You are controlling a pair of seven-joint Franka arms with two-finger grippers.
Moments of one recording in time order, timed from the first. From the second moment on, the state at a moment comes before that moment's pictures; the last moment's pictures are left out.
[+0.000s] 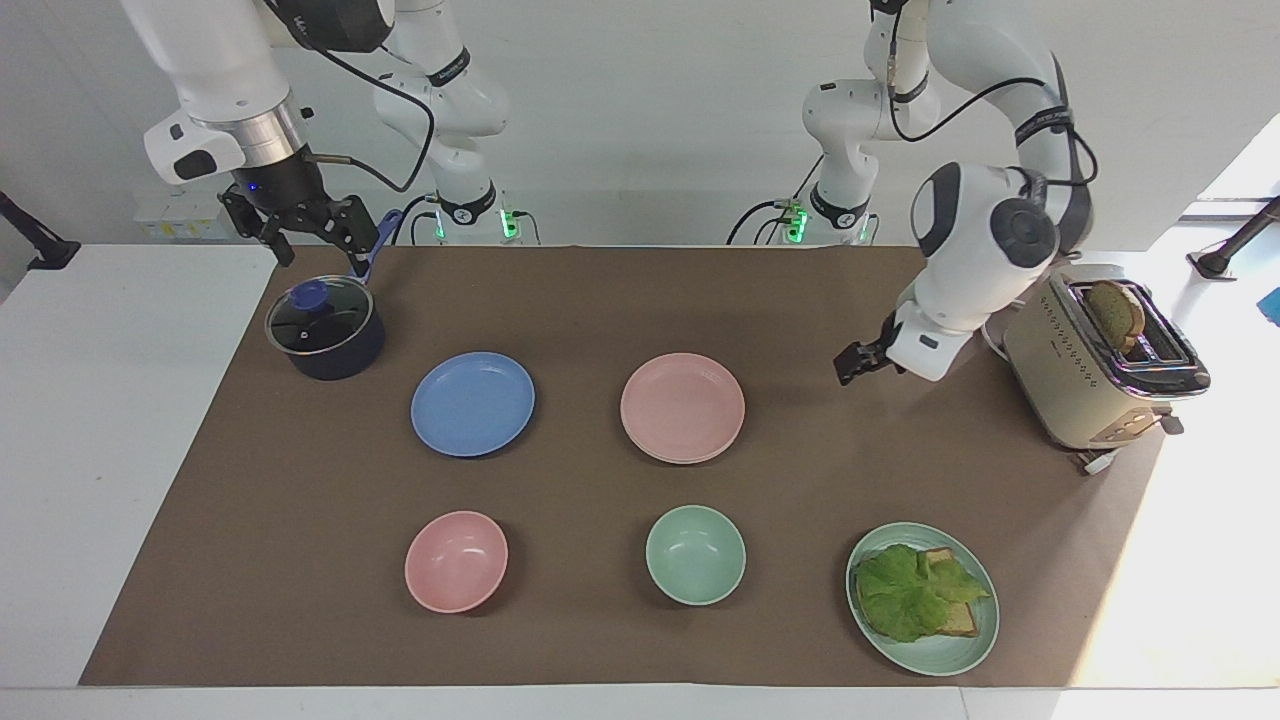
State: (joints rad) left arm 0.08 0.09 -0.17 -1.59 -0.06 1.65 -0.19; right arm -0.14 -0.02 0.11 -1.79 -0.02 1.83 0.16
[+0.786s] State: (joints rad) left arm 0.11 -0.01 -0.17 -1.58 -0.05 1.59 -0.12; right arm -0.16 0.04 0.11 -2.21 0.18 2.34 0.01
